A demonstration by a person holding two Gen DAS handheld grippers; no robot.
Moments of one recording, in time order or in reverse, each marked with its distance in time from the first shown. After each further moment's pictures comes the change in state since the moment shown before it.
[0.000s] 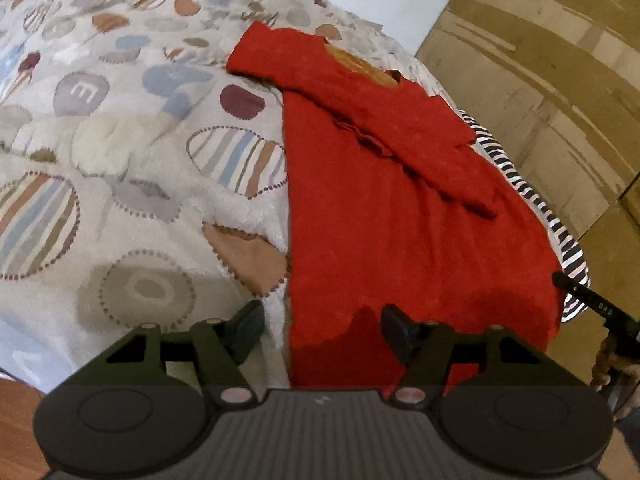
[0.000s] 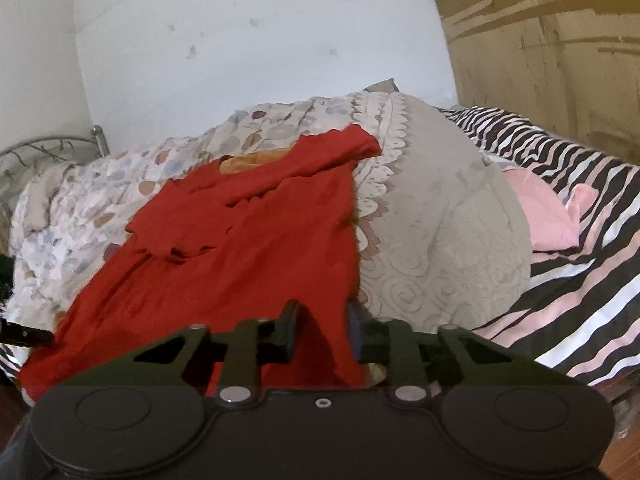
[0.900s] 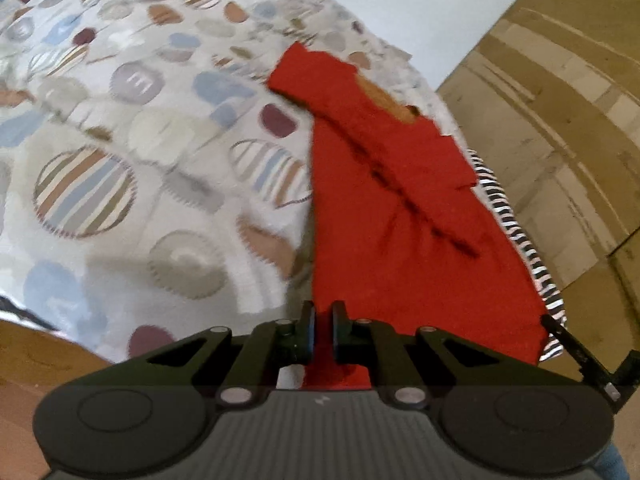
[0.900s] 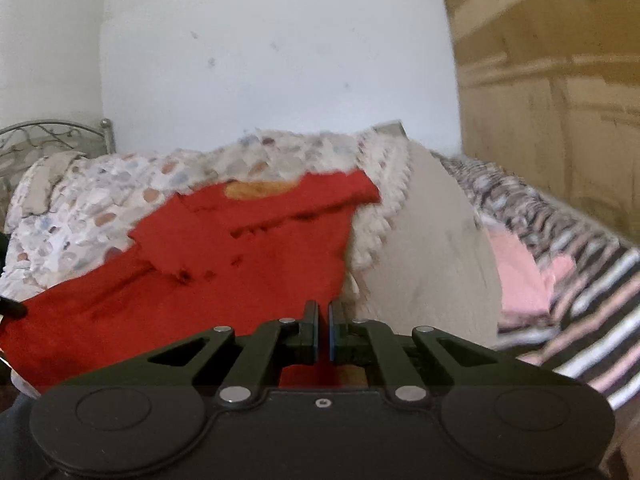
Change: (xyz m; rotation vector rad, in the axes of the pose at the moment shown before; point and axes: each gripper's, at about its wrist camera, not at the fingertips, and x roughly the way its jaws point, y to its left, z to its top) left arm -0.041 0.016 -0.004 -0.167 -0.048 -0.005; right arm -0.029 -0.001 0.004 -0.064 -0.058 -0.019
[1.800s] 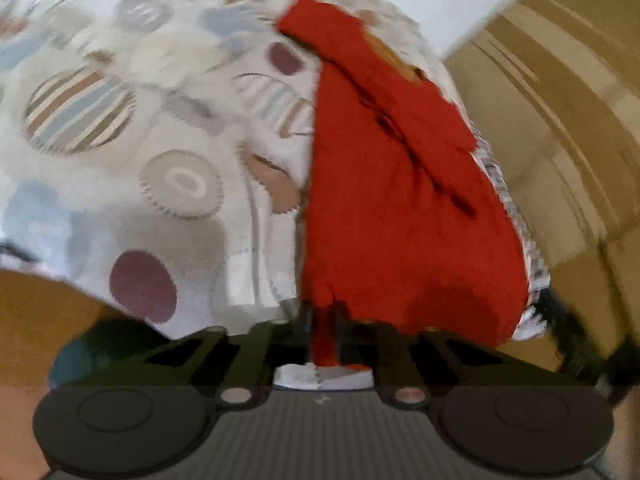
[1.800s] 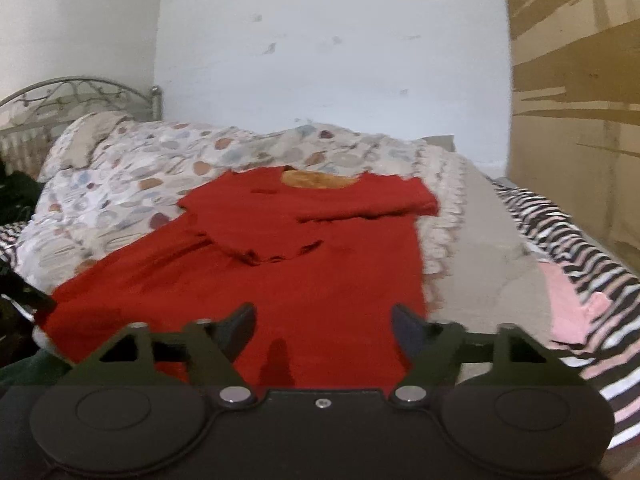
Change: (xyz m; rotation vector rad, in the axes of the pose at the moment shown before) left arm 0.011 0.009 -0.016 -0.107 0.118 -0.061; right arm -0.005 0.062 0.001 -0.206 -0.004 0.118
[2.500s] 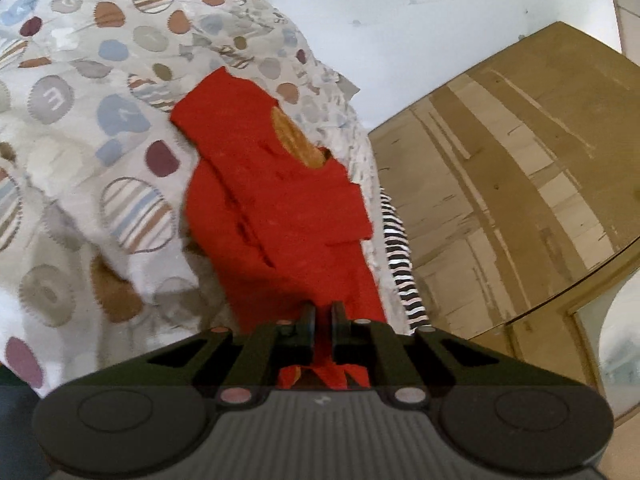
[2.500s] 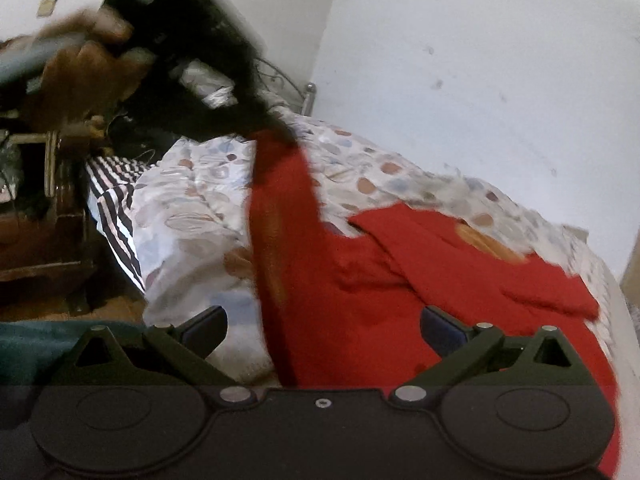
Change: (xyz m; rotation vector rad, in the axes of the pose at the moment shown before) left arm -0.041 -0.091 0.057 -0.057 -0.151 -0.236; right arm 0.034 0.154 0.007 -0.375 -0.108 0.259
